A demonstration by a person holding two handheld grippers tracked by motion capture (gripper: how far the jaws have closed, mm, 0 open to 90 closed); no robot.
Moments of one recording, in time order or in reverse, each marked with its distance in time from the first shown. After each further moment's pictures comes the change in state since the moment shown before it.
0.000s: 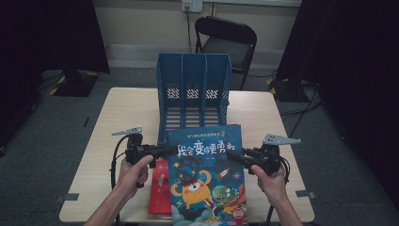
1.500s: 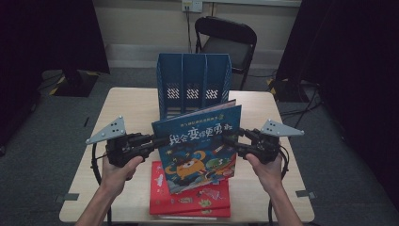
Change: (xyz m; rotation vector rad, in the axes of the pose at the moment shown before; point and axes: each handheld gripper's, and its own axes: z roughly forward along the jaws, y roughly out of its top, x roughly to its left) left arm -0.084 0.035 -0.036 -0.111 0.112 0.468; right arm 0.030 0.046 0.004 -0.150 -0.084 -0.211
